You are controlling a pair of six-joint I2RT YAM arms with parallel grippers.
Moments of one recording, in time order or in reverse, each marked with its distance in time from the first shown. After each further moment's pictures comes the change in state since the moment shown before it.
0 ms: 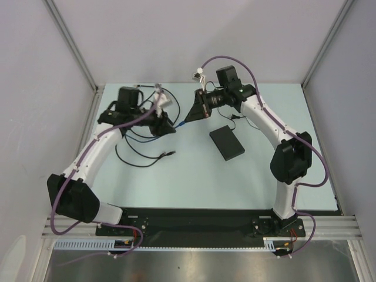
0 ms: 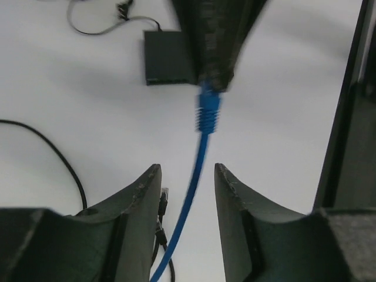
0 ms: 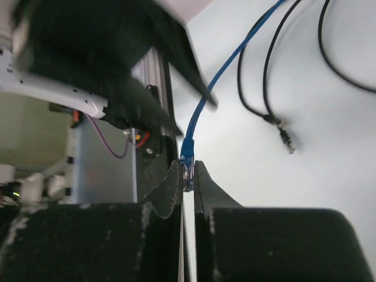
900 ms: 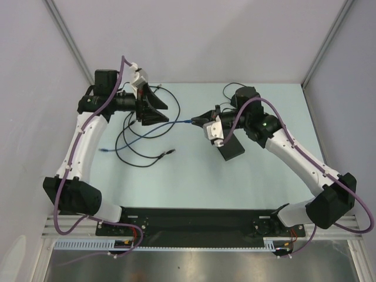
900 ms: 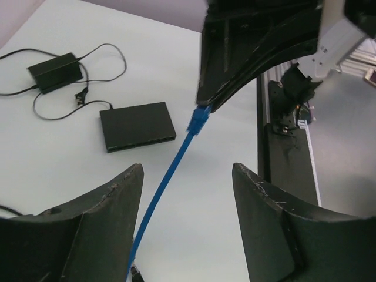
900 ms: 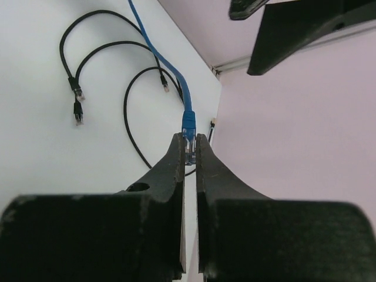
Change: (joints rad) left arm 0.222 0.052 0.276 -0.109 0.527 -0.152; right arm 0.092 -0.528 -0.475 0.299 0.160 -1.405
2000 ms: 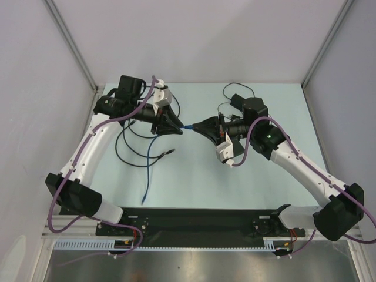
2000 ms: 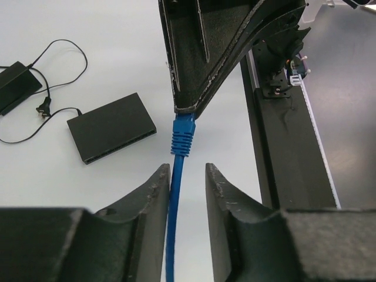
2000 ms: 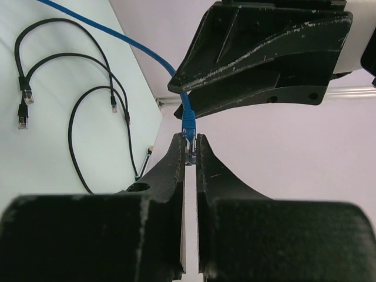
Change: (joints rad) left arm -0.229 0.012 0.044 -0.240 -0.118 0.346; right arm 0.001 -0.128 -0.217 0.195 -0.134 -0.307
